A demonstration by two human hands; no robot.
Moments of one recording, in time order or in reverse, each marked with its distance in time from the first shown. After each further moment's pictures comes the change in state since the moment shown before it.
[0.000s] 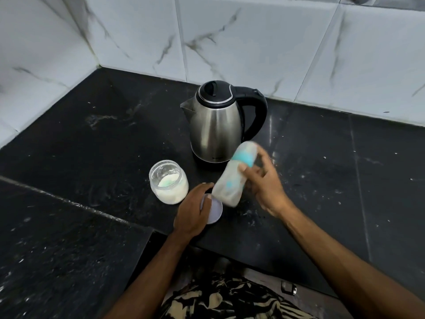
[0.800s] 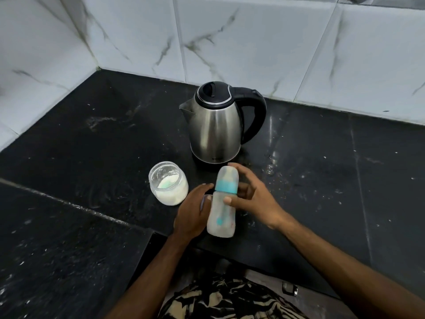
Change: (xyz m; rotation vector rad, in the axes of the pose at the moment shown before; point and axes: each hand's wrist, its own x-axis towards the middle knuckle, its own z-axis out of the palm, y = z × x) left_hand 0.001 -0.002 0.000 -0.037 -0.042 -0.007; right_hand -0.019 0.018 -0.004 -0.239 -0.279 0.079
